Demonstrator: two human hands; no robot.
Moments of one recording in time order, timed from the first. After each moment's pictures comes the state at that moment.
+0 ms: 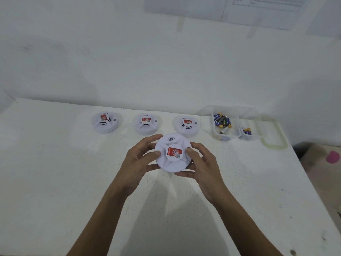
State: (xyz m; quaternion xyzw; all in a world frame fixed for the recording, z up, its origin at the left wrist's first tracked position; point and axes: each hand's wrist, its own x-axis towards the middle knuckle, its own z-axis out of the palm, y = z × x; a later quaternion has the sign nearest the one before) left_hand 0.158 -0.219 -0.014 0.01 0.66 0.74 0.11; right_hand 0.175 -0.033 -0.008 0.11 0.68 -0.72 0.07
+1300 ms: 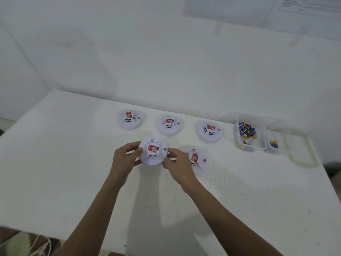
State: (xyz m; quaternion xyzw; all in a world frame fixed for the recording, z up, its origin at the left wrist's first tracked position) left_hand 0.134 -0.309 -0.071 -0.19 0.69 0.70 -0.01; right_hand 0.131 -0.133 -0.054 0.03 0.82 -0.56 0.13
